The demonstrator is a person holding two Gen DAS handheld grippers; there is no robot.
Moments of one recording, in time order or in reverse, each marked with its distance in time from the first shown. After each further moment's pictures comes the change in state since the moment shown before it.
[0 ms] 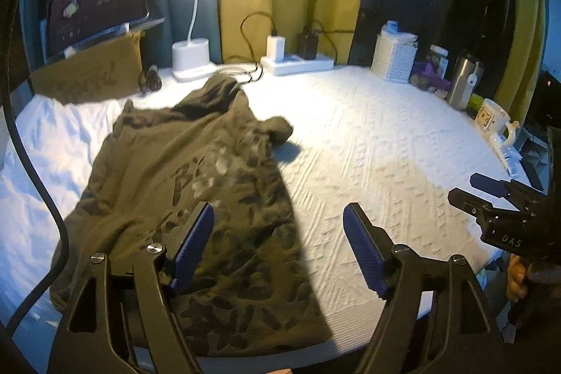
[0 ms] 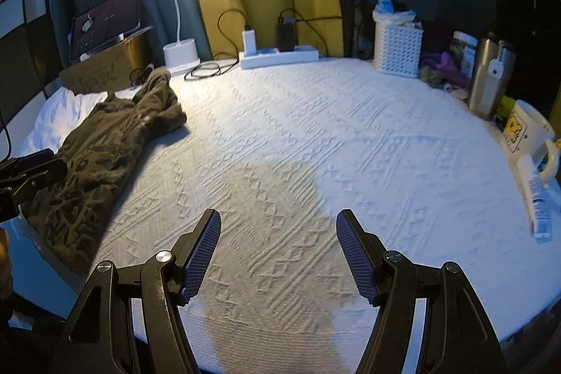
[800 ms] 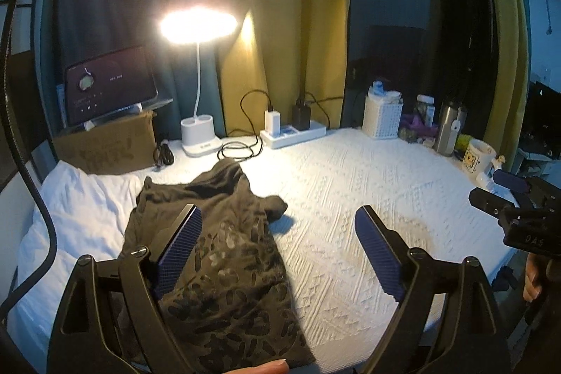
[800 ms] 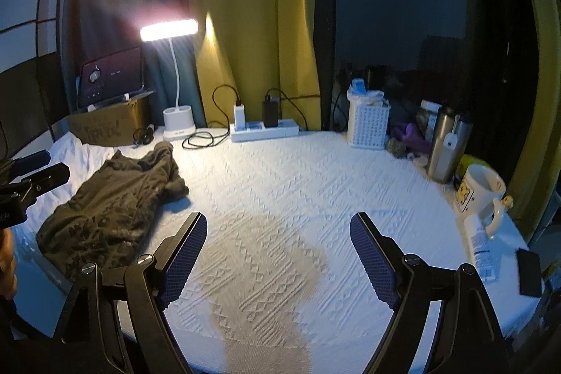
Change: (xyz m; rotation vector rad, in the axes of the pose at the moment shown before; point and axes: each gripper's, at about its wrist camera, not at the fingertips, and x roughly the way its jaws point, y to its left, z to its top) left arm -0.065 -0.014 0.037 0.045 -0.224 0.029; right arm -0.093 -0.002 0.040 -0.023 -0.217 -0.069
